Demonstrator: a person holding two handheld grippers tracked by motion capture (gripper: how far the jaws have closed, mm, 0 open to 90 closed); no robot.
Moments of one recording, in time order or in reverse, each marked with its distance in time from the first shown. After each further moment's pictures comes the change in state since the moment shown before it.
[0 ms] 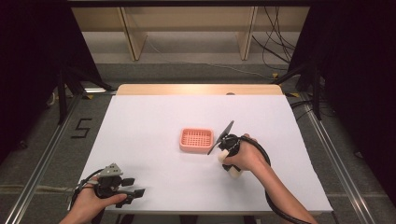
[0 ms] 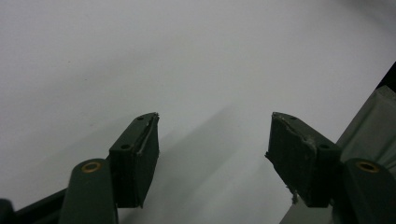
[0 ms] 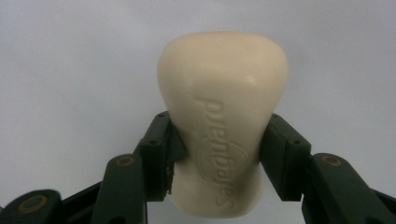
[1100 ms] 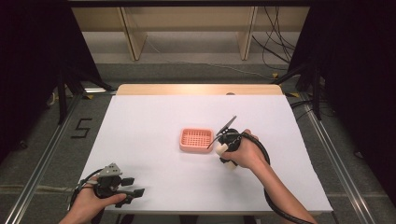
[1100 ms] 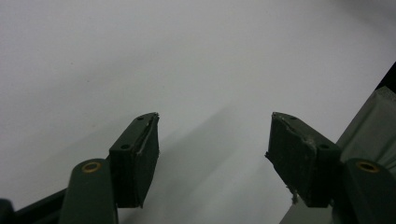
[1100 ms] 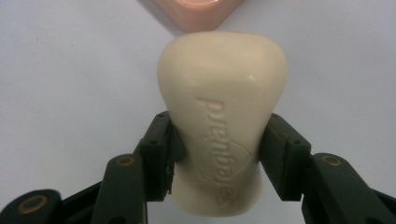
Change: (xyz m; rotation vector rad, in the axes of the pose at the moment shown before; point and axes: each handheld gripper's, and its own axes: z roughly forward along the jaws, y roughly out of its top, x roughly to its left) left arm 0.000 0.000 -0.001 -0.011 0.007 -0.006; right arm -0.002 0.006 -0.012 -0.143 -0.024 0.011
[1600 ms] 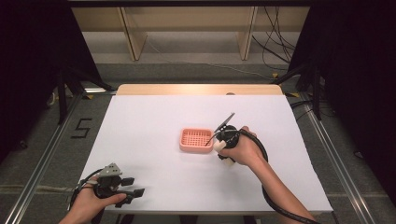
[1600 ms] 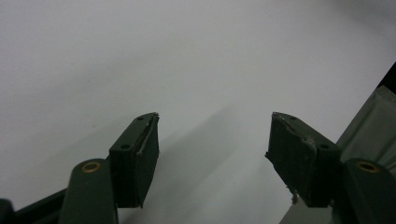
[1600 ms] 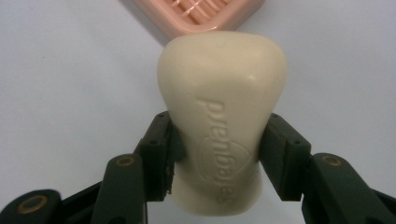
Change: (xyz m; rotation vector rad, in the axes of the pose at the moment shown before) left arm 0.000 0.000 0.000 -0.002 -0.001 -0.002; right arm 0.000 0.009 -0.004 -0.022 0.000 -0.012
